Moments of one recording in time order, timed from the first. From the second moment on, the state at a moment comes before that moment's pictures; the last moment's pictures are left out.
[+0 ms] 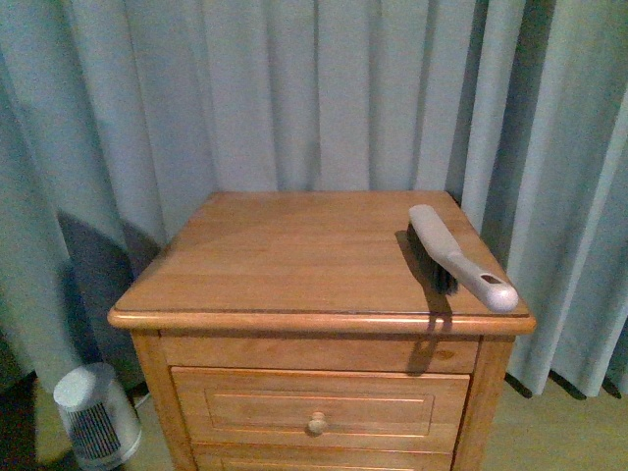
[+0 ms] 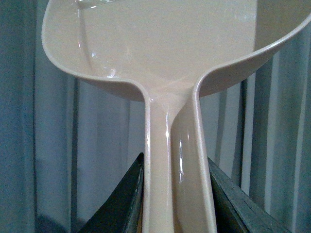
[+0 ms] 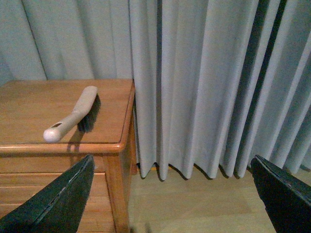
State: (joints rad) left arm -0.22 0.56 0.34 0.69 0.01 0.00; right arm 0.03 0.02 0.02 -0.03 0.10 -0.03
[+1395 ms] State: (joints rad) left arm -0.22 0.55 0.34 0.69 0.02 -0.01; right arm 0.42 1.87 1.34 -0.35 0.21 0.45
